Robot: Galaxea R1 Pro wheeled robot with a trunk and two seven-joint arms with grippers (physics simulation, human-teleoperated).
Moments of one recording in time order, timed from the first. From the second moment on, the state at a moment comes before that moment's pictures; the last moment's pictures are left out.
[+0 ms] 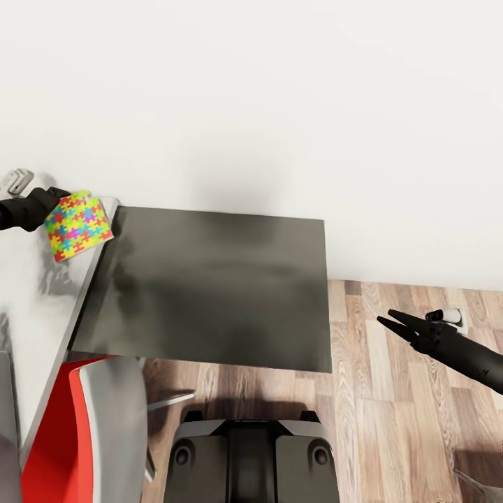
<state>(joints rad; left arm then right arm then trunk) -1.41 0.53 -0.01 -0.70 1.02 0.61 0.27 -0.31 -0.42 -0.35 -1.62 -1.05 1.04 0.82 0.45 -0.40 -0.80</state>
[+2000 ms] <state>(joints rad) -1.36 0.58 0.11 -0.72 1.05 0.61 0.25 -0.31 -0.41 -0.34 -1.62 -1.04 1.04 0.81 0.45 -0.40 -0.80</state>
